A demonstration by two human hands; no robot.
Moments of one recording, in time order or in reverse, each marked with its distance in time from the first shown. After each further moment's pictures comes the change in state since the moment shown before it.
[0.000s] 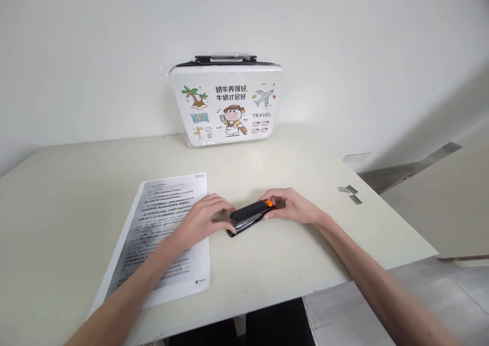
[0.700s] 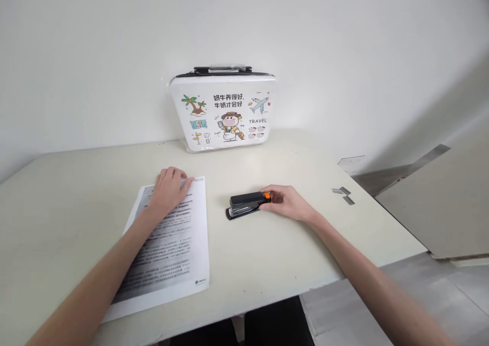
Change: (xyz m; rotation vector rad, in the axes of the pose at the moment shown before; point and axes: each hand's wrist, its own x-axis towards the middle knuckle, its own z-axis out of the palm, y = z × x) left_hand 0.015 -0.101 -0.063 0.624 0.352 -0.366; right_hand 0.004 0.005 0.000 -0.121 0.218 -0.016
